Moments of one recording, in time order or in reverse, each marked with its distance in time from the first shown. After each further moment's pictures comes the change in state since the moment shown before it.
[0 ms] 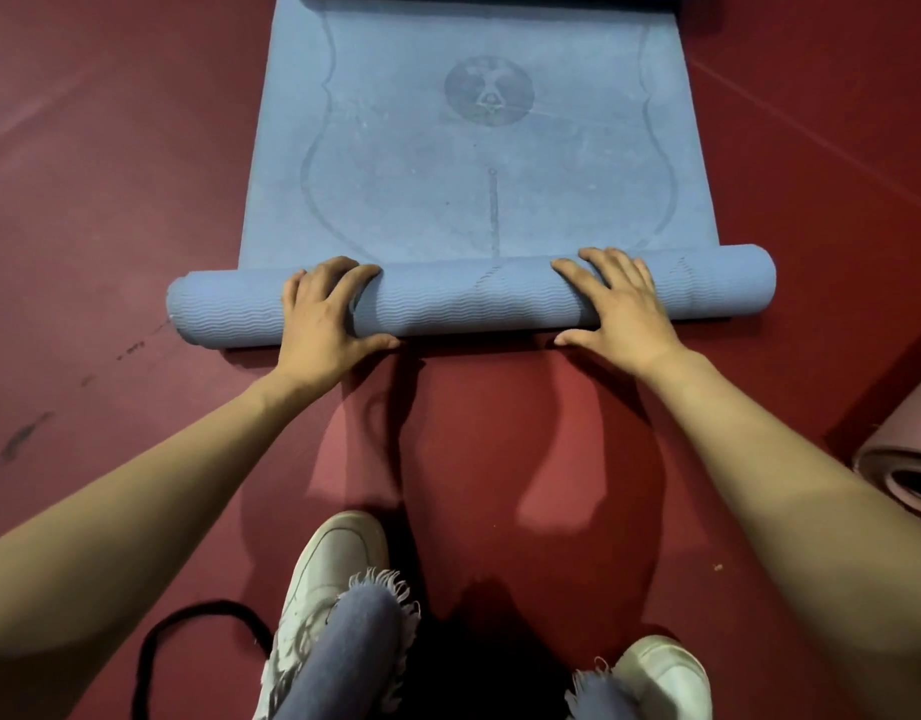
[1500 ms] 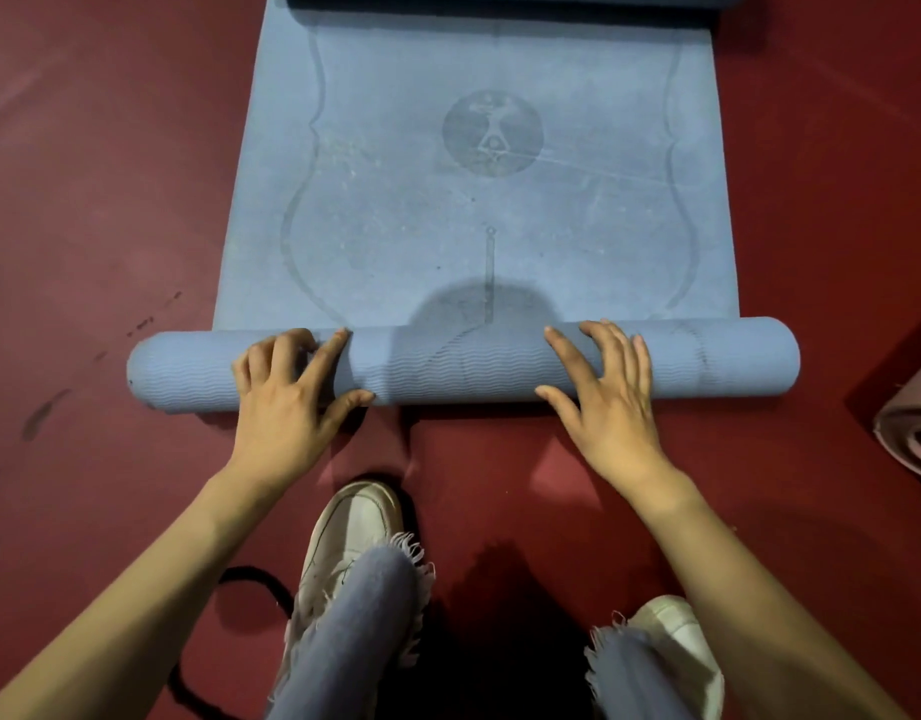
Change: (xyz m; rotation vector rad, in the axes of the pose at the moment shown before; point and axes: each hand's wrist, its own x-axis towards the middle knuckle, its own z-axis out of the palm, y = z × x) left_hand -0.106 0.017 -0.034 0.245 -0.007 -0.026; right_hand -0.107 -0.064 0.055 0.028 0.334 0.045
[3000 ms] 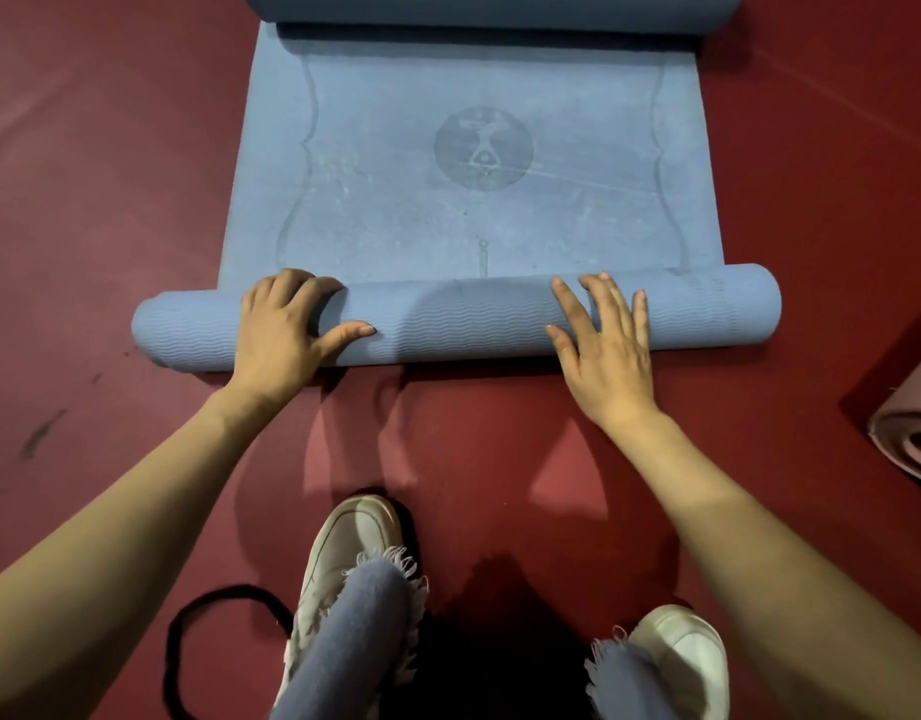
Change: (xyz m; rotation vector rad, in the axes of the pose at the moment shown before) left_hand 0.081 -0.026 0.015 -0.181 0.021 0.017; right_hand 0.051 0.020 0.014 -0.072 0.069 0.041
